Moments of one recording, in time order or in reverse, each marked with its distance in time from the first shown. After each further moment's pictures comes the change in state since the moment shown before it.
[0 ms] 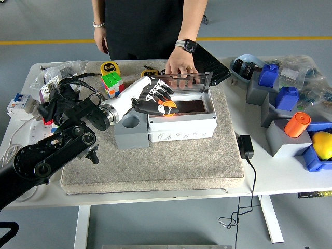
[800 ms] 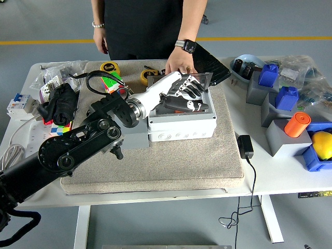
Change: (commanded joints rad) left arm -0.092 -0.105 0.027 0.036 -0.037 0.003 -0.007; right arm 0.001 -0.001 0.005 0.005 -0.007 -0.004 0.003
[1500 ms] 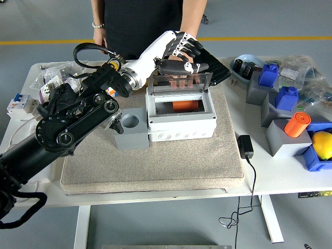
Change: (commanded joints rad) left arm -0.134 -0.035 -0.079 0.134 0.046 0.023 -0.084; right arm 0.007 -0.001 -0.001 0.005 -0.003 -0.005 0.003
